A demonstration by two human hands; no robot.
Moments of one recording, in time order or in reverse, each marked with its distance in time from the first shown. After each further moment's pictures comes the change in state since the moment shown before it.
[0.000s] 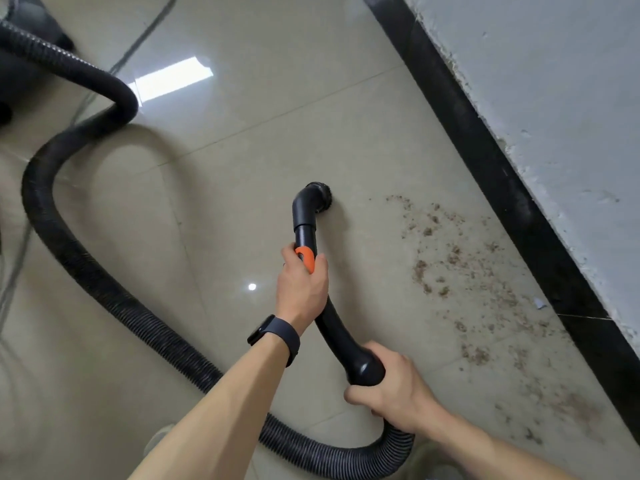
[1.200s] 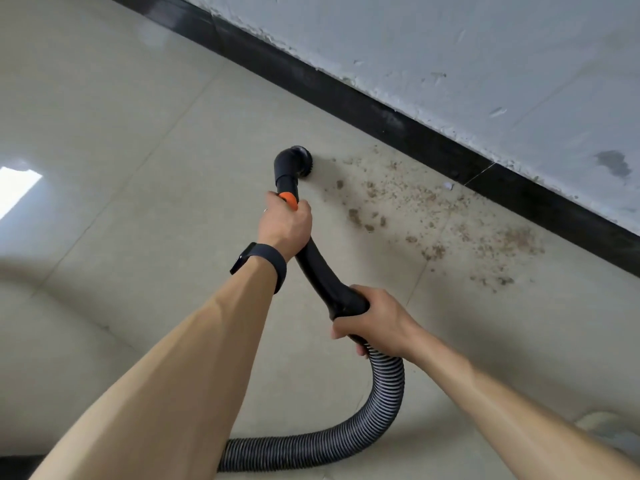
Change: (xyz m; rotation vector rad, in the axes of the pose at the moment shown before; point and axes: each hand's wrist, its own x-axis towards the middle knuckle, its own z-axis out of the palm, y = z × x) left_hand 0.041 0.072 0.037 0.397 -0.430 0.458; right_hand -0.008 -0.040 0.037 0.554 0.331 0.100
